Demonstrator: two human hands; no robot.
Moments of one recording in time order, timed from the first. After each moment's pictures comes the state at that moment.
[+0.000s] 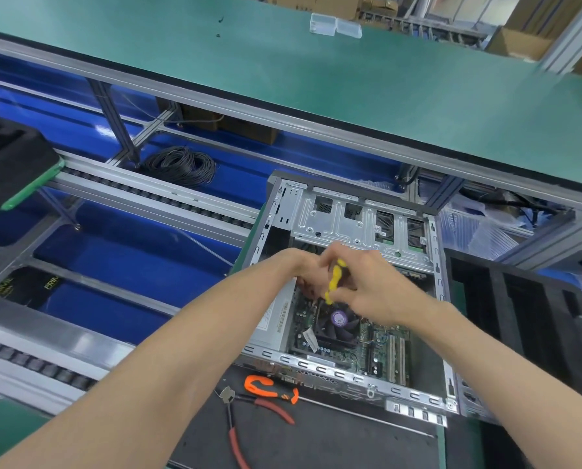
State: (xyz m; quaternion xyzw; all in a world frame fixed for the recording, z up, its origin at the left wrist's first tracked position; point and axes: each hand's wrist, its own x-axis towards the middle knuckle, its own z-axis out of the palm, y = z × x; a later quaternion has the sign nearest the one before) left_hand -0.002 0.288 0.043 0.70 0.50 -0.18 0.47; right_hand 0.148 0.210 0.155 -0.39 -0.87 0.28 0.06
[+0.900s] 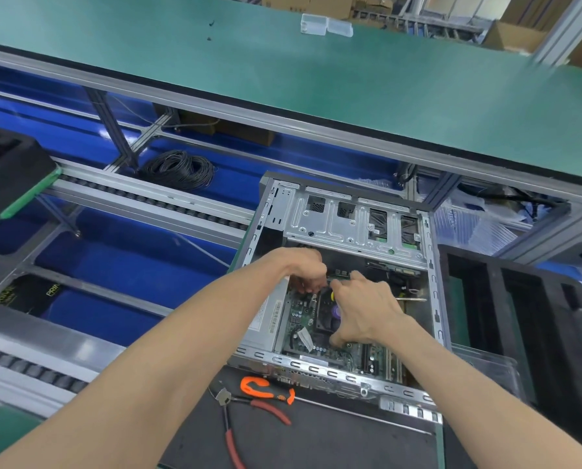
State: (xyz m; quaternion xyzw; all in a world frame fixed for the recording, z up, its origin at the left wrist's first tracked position) left_hand -0.002 0.280 0.062 0.62 0.58 -0.07 0.52; right_hand 0.158 0.206 0.087 -0.45 -0.87 0.02 -0.18
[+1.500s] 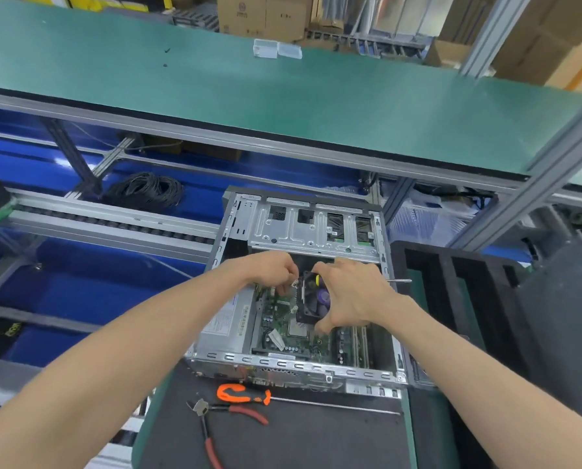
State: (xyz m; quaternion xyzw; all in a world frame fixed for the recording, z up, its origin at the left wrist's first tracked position) left_hand -0.007 0.259 0.090 0.73 0.54 -0.04 0.42; right_hand 0.190 0.208 0.143 -0.48 -0.86 0.03 -0.14
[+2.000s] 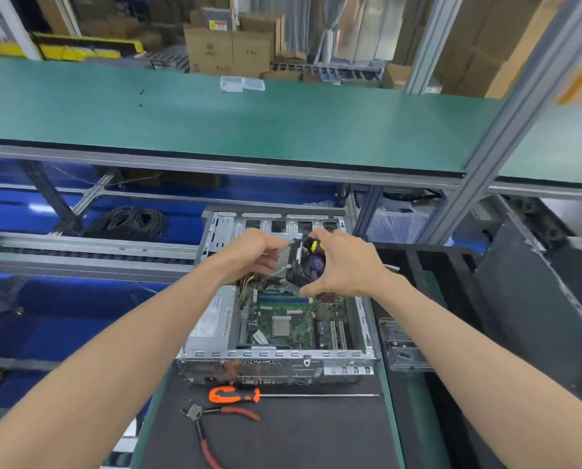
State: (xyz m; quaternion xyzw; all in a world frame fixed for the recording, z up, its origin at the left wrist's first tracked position) left_hand 0.010 0.228 0.155 0.52 0.53 0.27 0.61; right_hand 0.223 0.188 0.187 -0.58 -0.81 0.06 0.06
